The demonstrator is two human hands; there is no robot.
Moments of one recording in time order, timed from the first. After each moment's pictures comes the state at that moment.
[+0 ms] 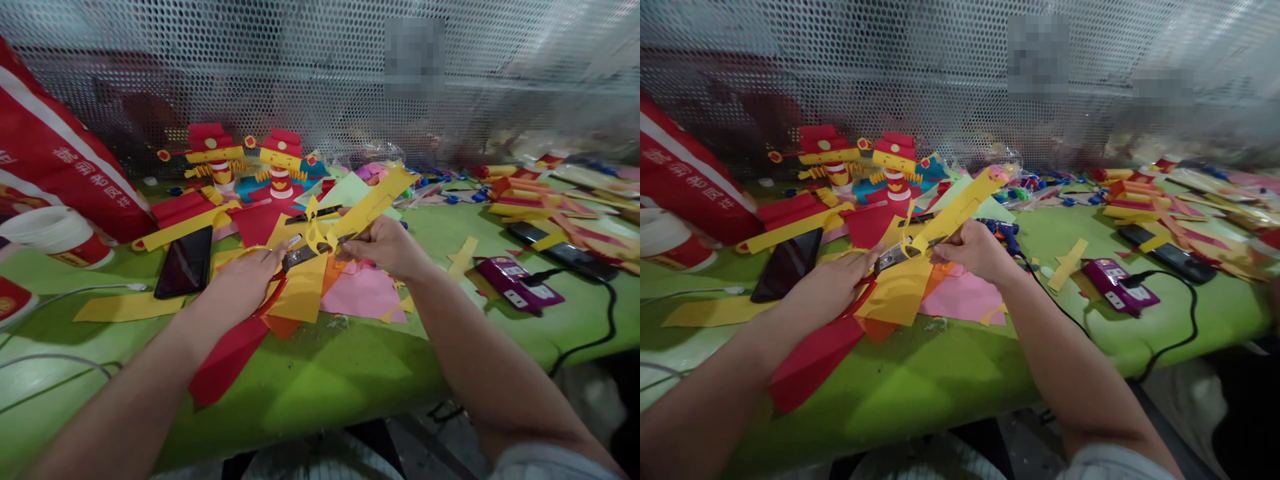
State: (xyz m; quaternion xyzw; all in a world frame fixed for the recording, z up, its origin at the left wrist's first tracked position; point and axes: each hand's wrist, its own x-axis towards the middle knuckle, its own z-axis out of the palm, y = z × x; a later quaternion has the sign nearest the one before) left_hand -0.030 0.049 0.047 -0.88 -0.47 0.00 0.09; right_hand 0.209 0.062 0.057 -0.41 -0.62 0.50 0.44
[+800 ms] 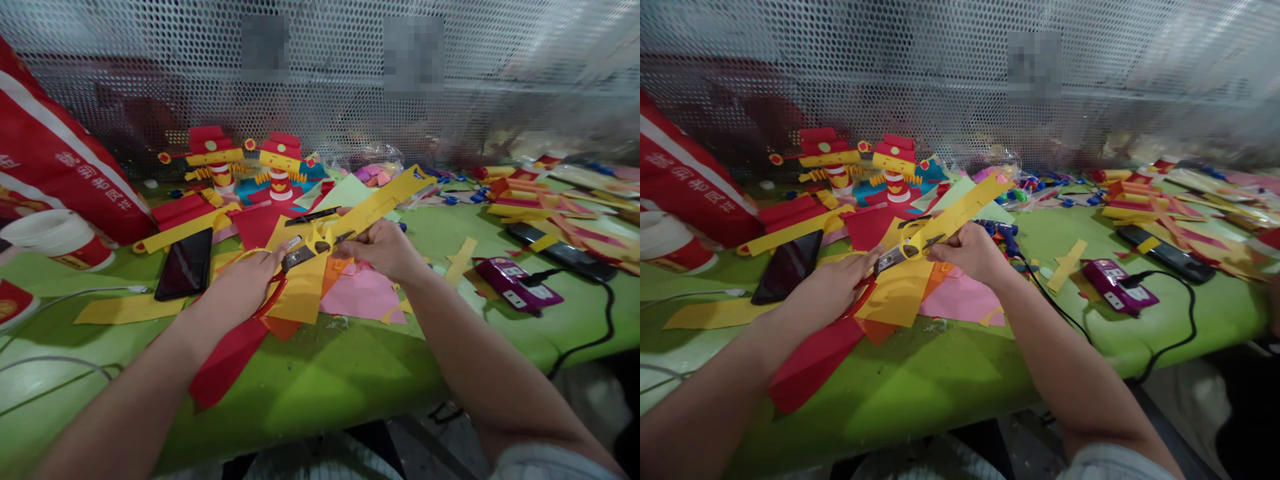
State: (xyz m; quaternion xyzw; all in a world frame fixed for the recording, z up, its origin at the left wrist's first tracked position) left_hand -0.027 0.051 0.050 -0.88 -0.47 0.03 0.06; right_hand 0.203 0.062 0.052 -0.41 -0.59 0.51 0.47
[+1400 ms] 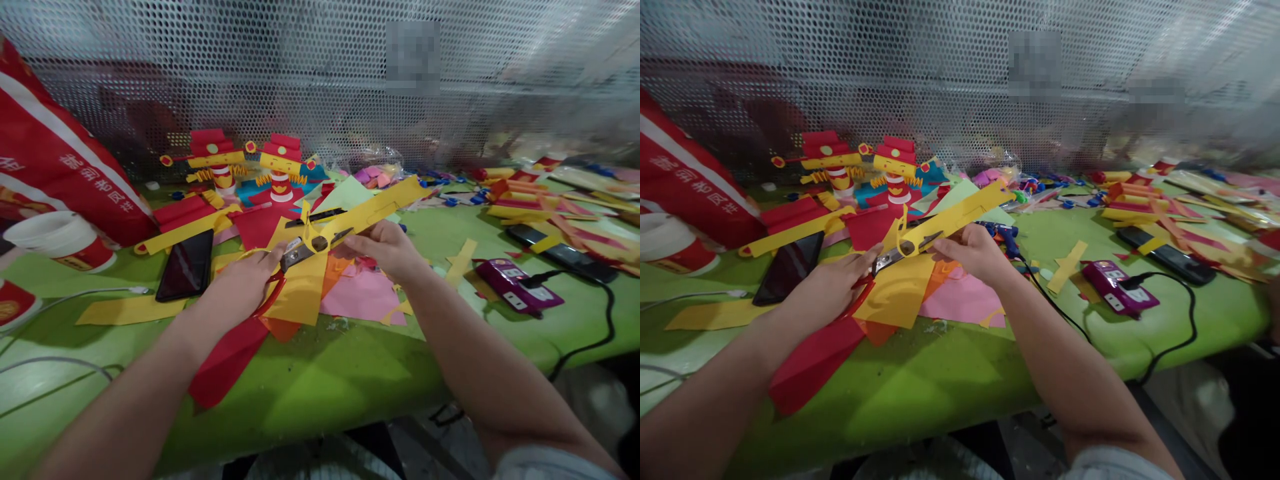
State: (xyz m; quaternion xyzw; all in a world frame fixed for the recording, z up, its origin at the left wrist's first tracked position) left_hand -0.029 0.052 0.054 -0.87 -0.48 0.02 0.06; right_hand 0.209 0.062 0.054 -0.42 -0.61 0.48 0.47
